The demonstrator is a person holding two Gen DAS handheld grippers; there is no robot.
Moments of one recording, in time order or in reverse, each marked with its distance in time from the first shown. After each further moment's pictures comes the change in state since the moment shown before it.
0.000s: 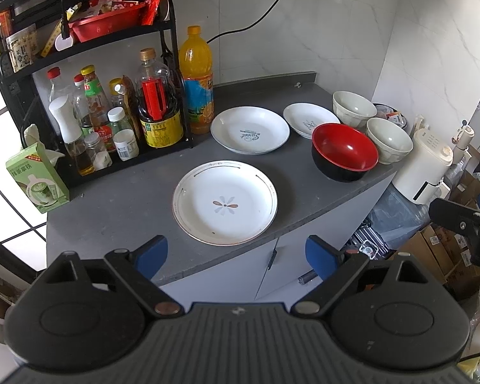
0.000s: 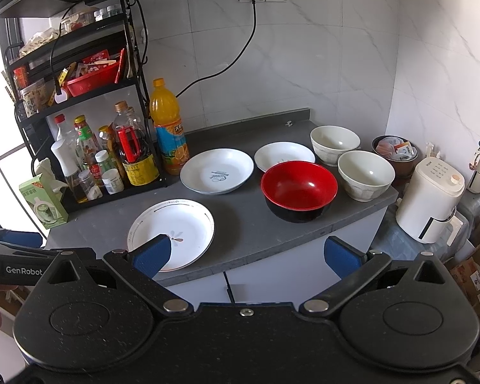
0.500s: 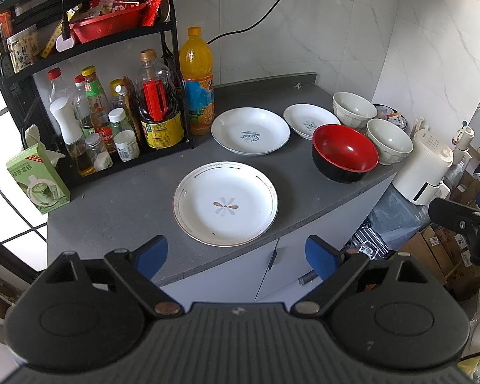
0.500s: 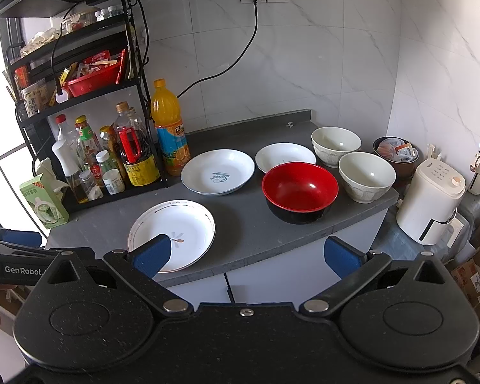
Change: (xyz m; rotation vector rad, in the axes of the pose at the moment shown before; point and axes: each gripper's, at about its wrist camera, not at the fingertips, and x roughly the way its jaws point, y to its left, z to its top) left arm -0.002 0.001 0.000 0.000 -0.001 -0.001; right arm -0.002 0.002 0.002 -0.005 -0.001 -0.002
